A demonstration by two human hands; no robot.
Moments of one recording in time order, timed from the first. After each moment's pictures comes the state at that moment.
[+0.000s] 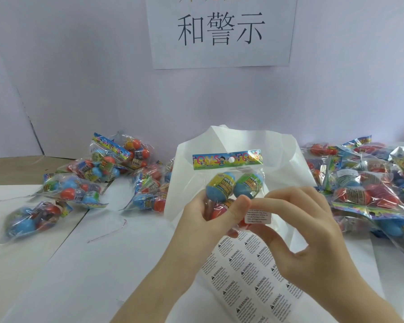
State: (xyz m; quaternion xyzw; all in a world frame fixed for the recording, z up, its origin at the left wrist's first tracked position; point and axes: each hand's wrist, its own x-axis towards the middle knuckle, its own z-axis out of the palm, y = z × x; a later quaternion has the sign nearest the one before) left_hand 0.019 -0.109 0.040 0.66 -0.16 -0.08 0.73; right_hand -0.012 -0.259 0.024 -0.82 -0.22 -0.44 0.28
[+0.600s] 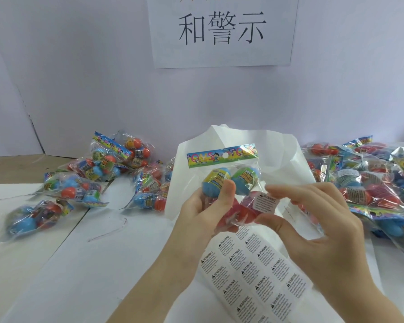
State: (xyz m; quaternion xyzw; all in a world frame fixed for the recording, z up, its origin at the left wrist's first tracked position) left_hand 0.019 -0.110 0.044 0.60 -0.14 -0.09 0.78; right_hand -0.016 -0.258 0.031 -0.79 -0.17 -0.48 0.33
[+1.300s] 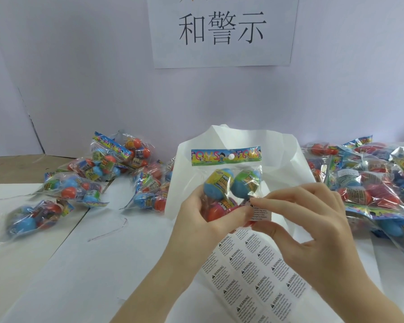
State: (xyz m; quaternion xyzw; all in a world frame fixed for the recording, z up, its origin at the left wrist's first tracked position) left_hand 0.017 -0.110 0.043 0.64 -0.15 -0.04 0.75; right_hand -0.012 -0.261 0.026 -0.84 -0.17 -0.47 0.23
